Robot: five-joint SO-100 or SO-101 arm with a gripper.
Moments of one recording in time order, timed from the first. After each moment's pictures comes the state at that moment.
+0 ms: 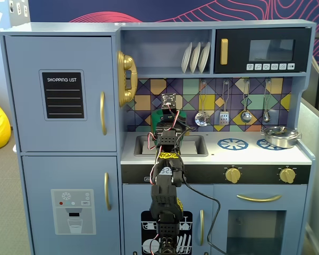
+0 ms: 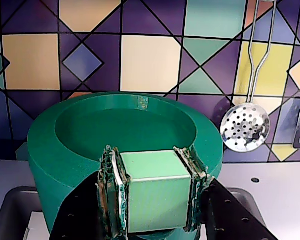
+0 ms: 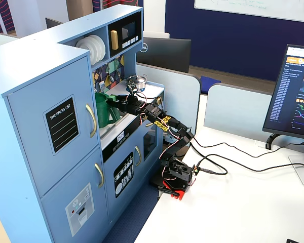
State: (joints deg) arm 4.2 125.4 103.7 15.6 -97.2
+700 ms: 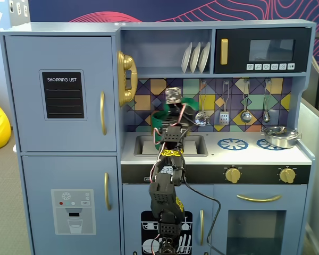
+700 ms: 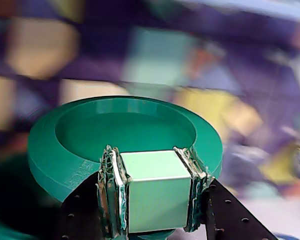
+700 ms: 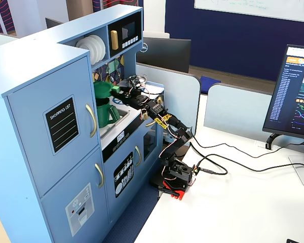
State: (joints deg) arm 11.9 123.9 97.0 14.0 -101.1
